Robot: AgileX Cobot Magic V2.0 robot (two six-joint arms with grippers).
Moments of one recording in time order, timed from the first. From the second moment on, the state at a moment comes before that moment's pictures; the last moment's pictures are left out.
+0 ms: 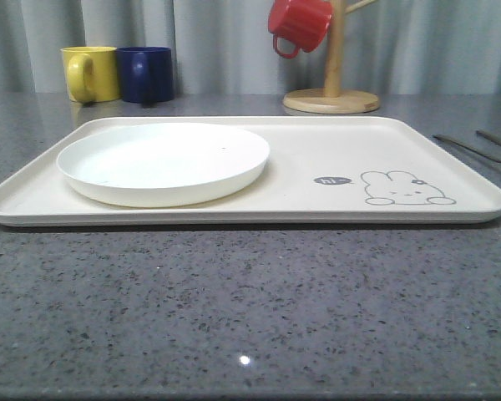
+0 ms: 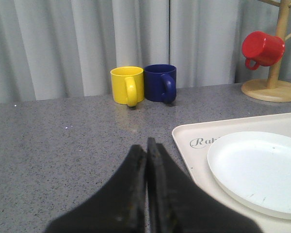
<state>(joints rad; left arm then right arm) 0.00 0.23 -0.39 -0.55 0.33 0.51 -0.04 0.83 -0.92 -0.01 0.91 0.05</state>
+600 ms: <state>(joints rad) 0.00 0.23 -0.39 -0.56 0.33 0.51 -0.02 0.99 -0.96 0.06 0.99 0.05</state>
